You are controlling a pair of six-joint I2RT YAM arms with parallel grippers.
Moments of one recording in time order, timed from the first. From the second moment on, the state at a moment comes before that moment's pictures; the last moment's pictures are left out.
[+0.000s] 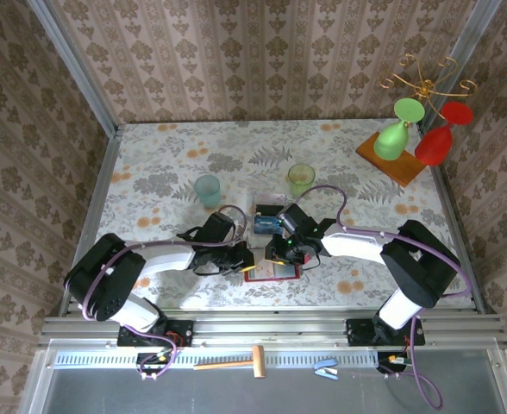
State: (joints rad) left arm -0.75 1.49 0.55 -0.03 0.55 -0.95; right arm 0.74 1.62 0.81 -0.25 -0.34 0.95
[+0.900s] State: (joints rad) left arm -0.74 1.50 0.55 -0.06 0.55 -0.92; right arm 0.74 1.66 0.81 -0.22 -0.36 0.95
